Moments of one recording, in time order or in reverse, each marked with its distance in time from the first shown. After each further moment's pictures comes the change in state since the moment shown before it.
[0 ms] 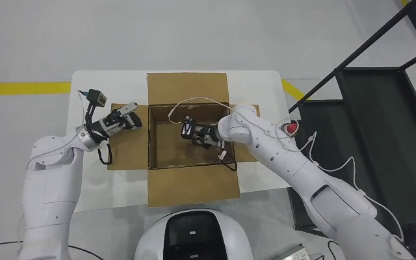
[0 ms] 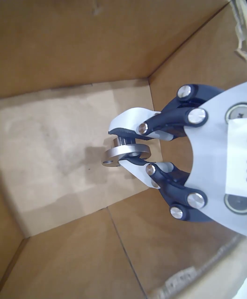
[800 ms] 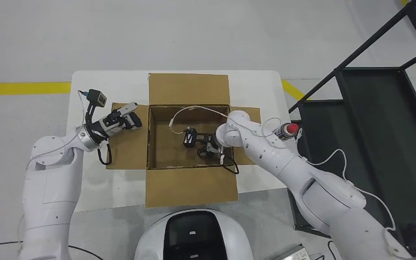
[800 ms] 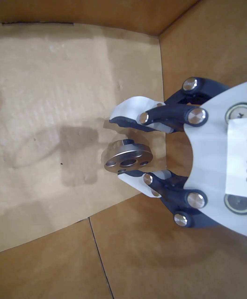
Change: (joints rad) left arm 0.000 0.000 0.000 0.000 0.000 0.000 0.000; right arm 0.100 -0.092 -0.198 0.334 0.029 -0.015 -0.048
